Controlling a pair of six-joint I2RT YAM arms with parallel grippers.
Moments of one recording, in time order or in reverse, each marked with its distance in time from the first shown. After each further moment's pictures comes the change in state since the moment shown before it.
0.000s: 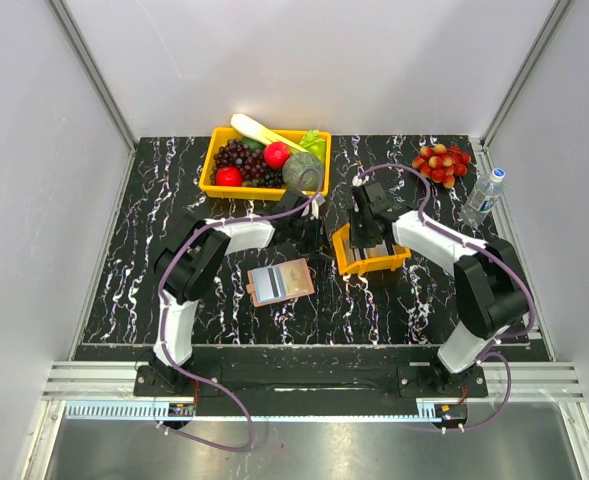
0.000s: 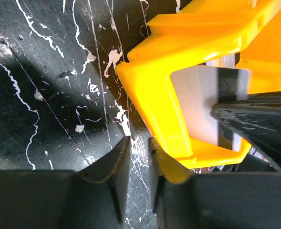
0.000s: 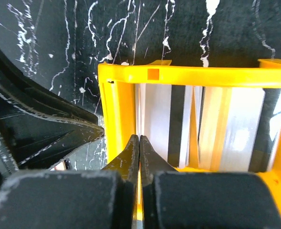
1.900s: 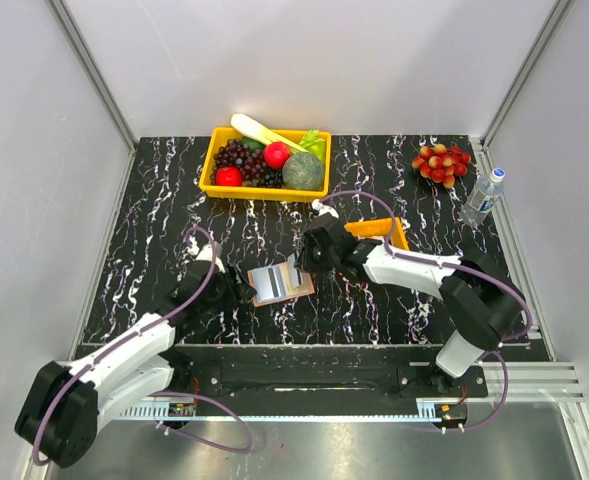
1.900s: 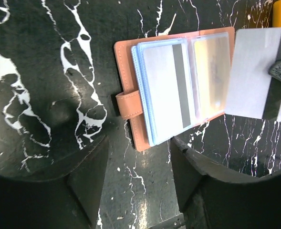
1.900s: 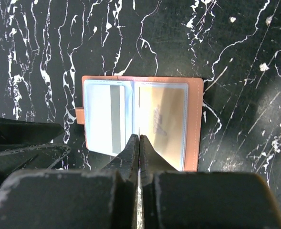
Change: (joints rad) left arm 0.137 -1.218 -1.004 -0.071 -0.494 -0.079; right arm 0.339 -0.058 -0.164 0.391 -0.007 0.344
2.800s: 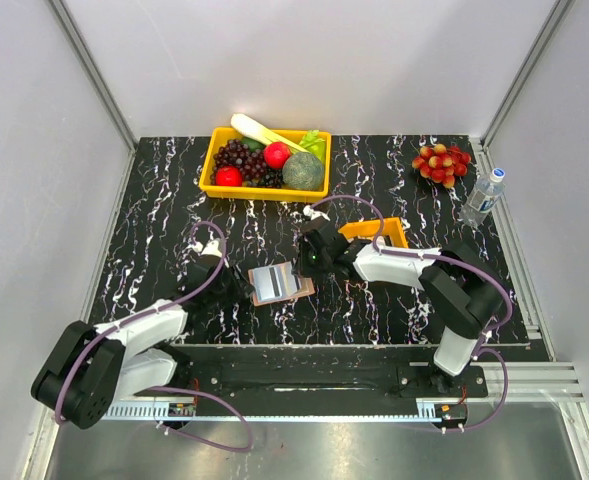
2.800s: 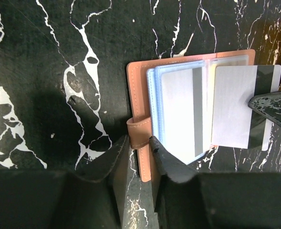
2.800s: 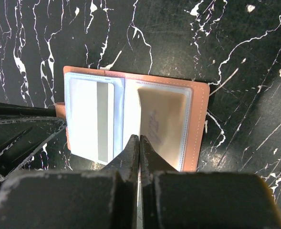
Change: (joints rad) left arm 0.031 0.277 0.000 0.251 0.031 -0.030; right arm 0.000 0.128 0.032 0.031 -0.043 -0.059
